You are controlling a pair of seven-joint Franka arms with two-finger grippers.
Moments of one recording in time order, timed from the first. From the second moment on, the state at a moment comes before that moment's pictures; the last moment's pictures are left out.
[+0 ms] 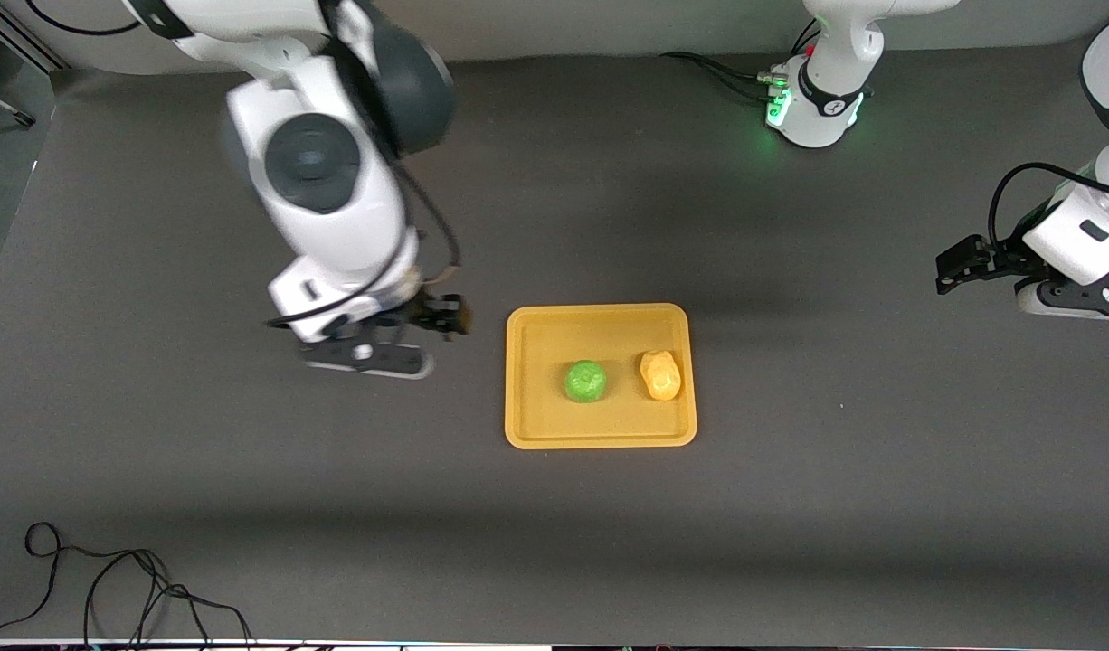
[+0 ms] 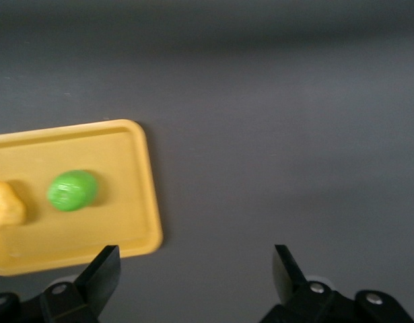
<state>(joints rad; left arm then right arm) 0.02 -0.03 -0.04 -1.81 -0.01 1.80 0.08 0.55 0.53 -0.11 -1.00 -0.03 1.46 0.57</state>
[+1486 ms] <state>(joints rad) 0.02 -0.04 -0.05 -1.83 -0.01 1.81 0.09 0.04 0.03 -0.07 -1.59 -0.02 1.57 -0.01</state>
